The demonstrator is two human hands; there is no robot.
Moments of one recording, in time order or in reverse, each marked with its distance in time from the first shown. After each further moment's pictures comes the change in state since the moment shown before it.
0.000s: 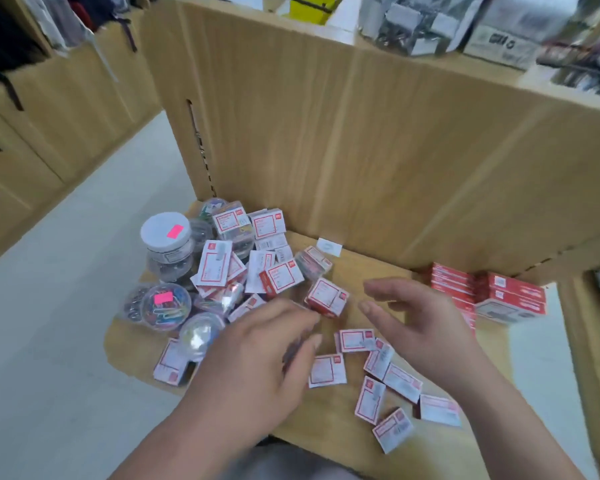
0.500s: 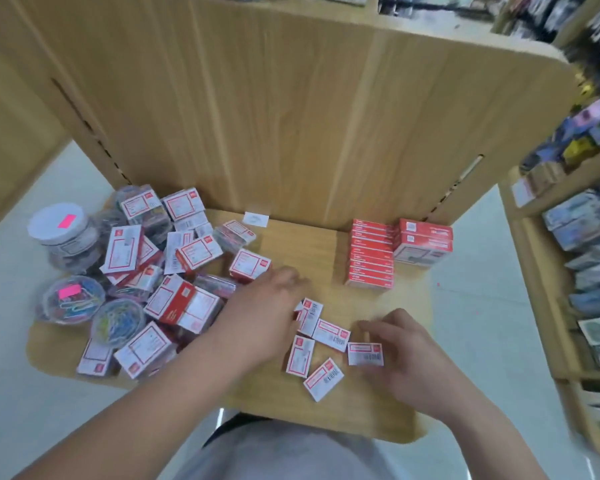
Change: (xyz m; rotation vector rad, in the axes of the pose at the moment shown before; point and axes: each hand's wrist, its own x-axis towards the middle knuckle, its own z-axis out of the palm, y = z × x) left_hand 0.048 0.018 0.107 0.381 -0.527 0.109; right_hand -0.109 0.101 -0.040 -0.170 -0.195 0.198
